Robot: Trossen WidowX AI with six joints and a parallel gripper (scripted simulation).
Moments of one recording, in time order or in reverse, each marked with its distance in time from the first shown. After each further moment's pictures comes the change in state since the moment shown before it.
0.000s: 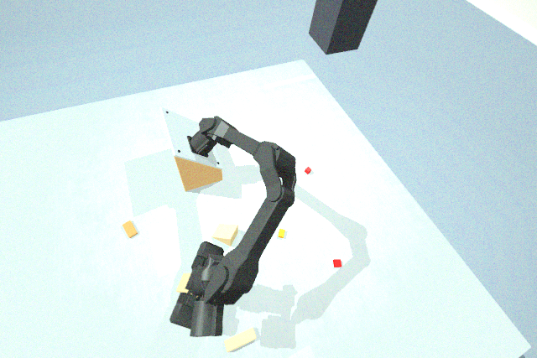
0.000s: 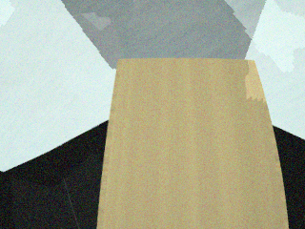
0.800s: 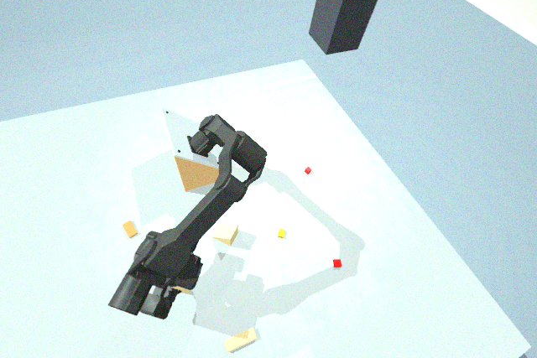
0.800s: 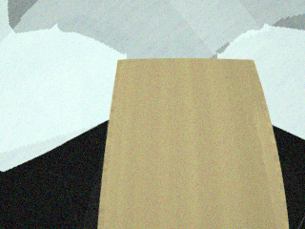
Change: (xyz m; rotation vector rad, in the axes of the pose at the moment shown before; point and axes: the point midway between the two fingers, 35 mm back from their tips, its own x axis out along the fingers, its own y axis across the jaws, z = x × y) arm -0.007 -0.001 -0.044 -0.007 -0.614 -0.008
